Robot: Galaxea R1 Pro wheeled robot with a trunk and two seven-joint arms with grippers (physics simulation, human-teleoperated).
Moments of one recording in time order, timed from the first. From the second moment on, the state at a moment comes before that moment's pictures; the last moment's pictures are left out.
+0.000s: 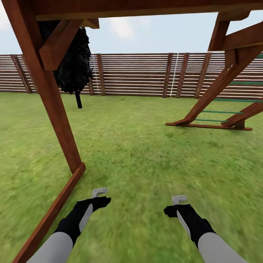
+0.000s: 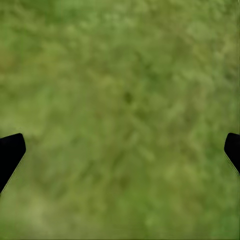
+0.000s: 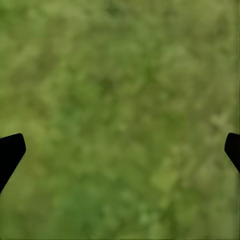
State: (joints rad) left arm -0.61 -0.07 0.03 -0.65 0.13 0.43 -0.04; right arm -0.63 -0.01 0.02 -0.54 0.08 0.47 0.01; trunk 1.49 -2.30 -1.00
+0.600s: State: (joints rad) left arm -0.61 -0.07 0.03 -0.65 0.13 0.43 -0.04; right arm -0.63 0.00 0.02 -0.55 0.08 0.47 0.01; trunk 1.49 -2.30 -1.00
